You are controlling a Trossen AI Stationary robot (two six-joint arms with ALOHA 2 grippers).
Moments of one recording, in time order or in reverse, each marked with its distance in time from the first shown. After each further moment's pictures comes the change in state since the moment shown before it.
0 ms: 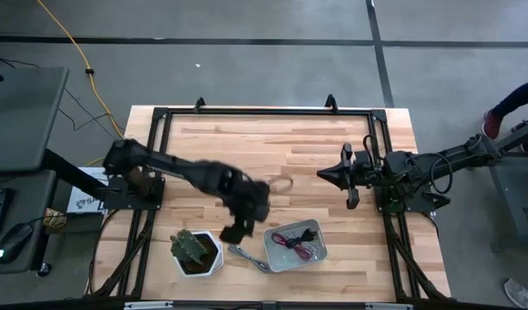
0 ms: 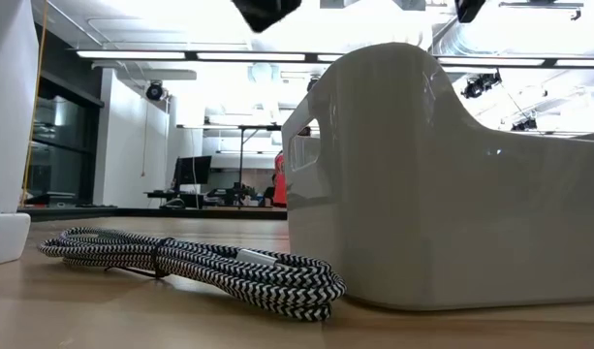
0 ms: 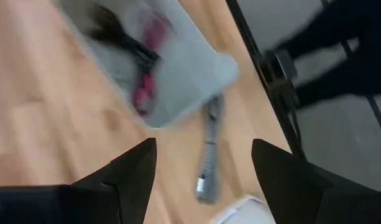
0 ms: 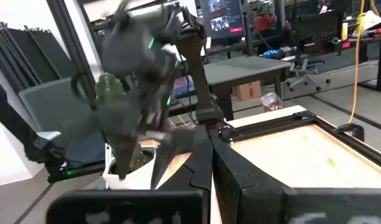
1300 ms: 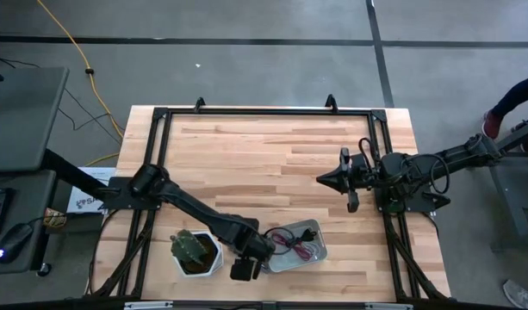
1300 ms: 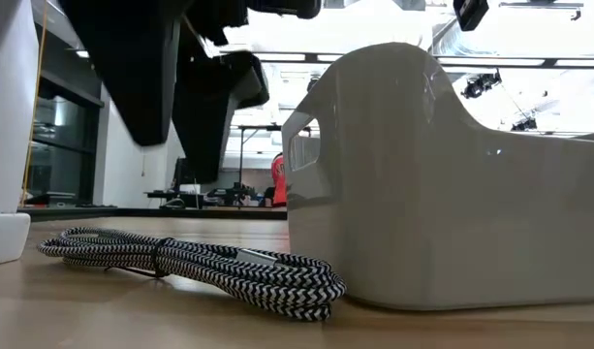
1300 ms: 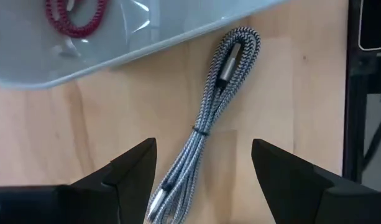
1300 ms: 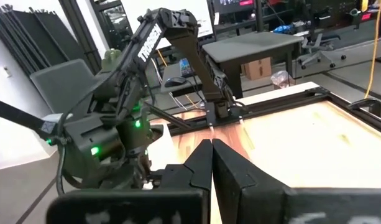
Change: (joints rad) left arm -0.231 0.314 -0.002 0.041 -0.224 -0.404; right arm 0.000 0.000 0.000 -0.084 -0.055 0.053
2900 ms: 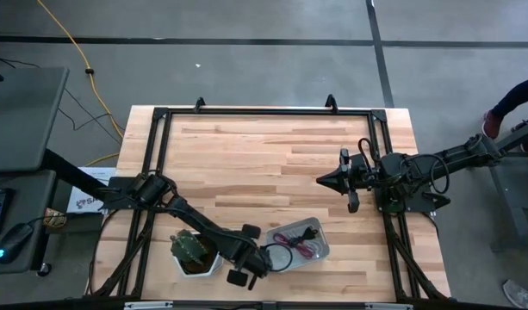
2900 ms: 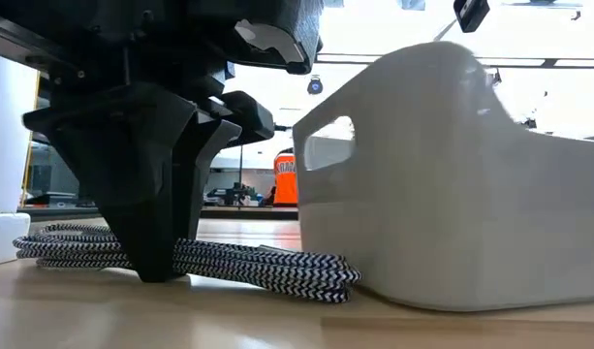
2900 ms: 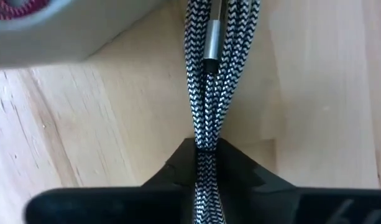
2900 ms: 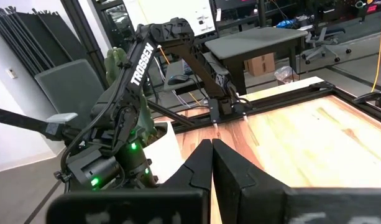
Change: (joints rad) left arm -0.069 0.118 -0.017 0.050 -0.160 0.103; right arm 0.000 0.000 0.000 -0.008 -0.011 0.026
